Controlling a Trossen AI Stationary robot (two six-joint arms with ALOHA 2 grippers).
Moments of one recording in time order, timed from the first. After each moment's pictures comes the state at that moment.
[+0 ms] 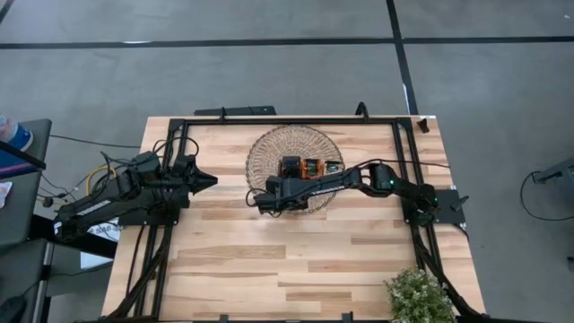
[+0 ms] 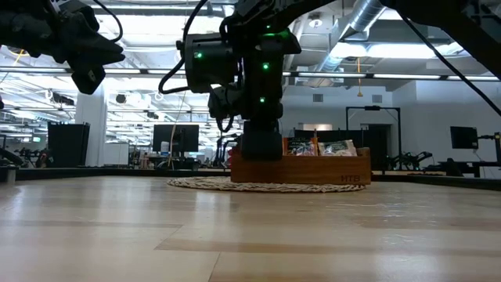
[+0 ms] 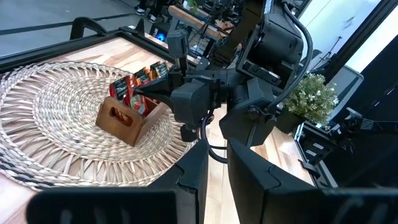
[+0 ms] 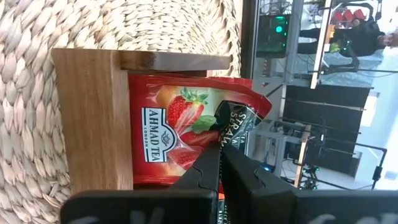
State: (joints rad) left arm 0.42 0.13 0.29 -0.29 0.36 -0.41; right arm 0.07 2.39 1.96 -1.20 0.99 0.07
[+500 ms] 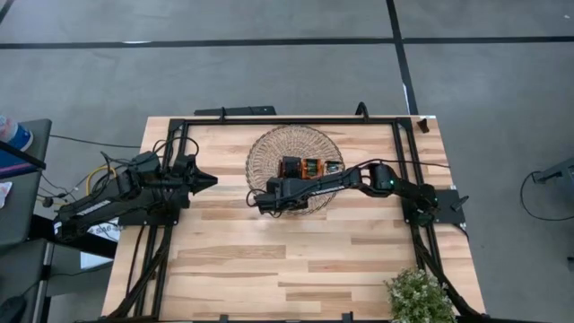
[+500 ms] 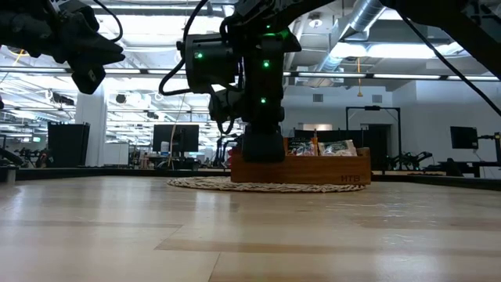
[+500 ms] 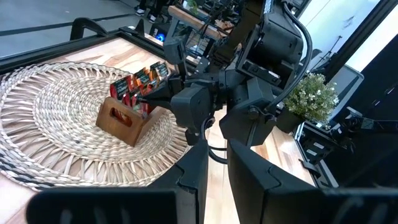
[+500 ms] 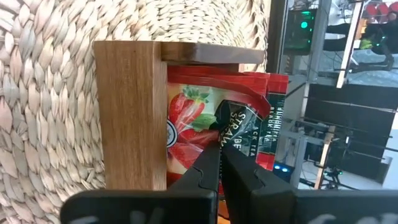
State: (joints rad) left arm 0.43 0.13 0.29 -0.29 0.36 -0.41; right arm 0.07 2.39 1.96 -1.21 0.89 0.08
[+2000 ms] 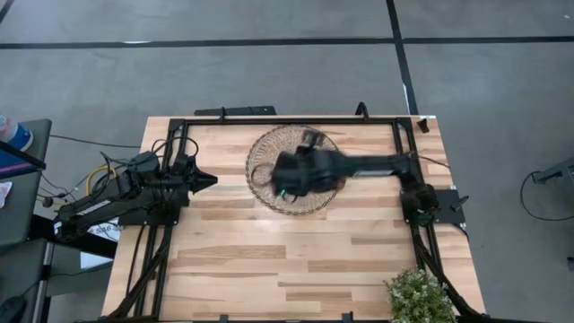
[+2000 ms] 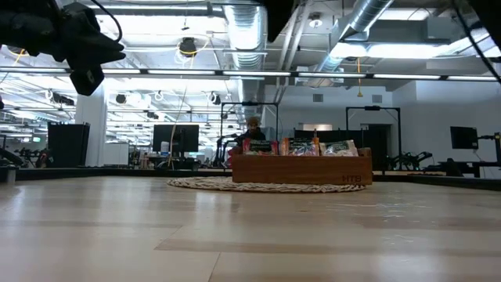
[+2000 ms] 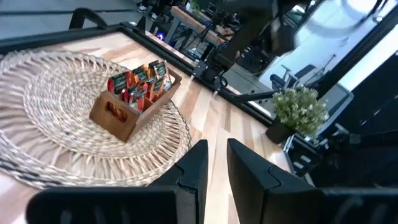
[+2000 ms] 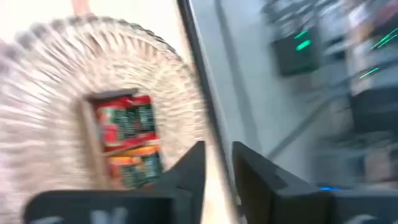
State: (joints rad) left arm 0.43 0.13 0.29 -0.27 0.36 -0.51; right arm 0.13 2.13 2.33 -1.57 0.85 0.16
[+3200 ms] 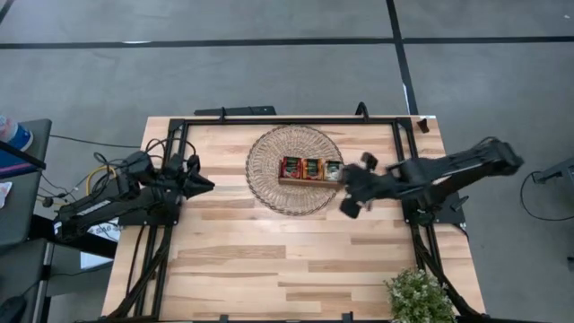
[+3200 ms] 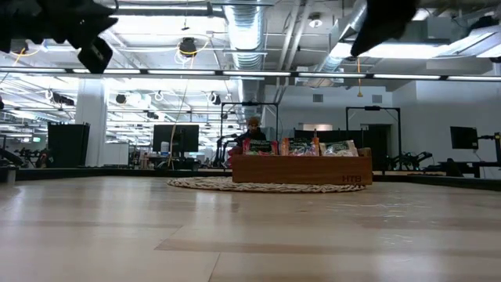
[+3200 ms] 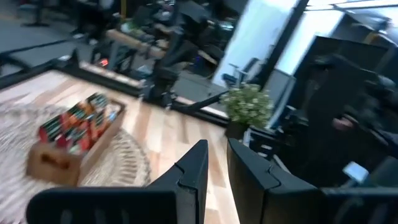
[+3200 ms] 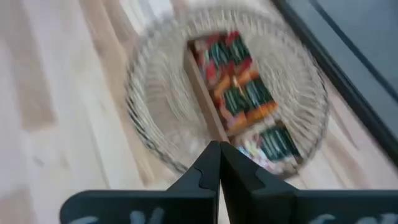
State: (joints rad) left arm 0.43 0.13 0.29 -0.11 0.56 -0.42; right arm 0.25 1.24 1.12 -0.89 0.50 0.44
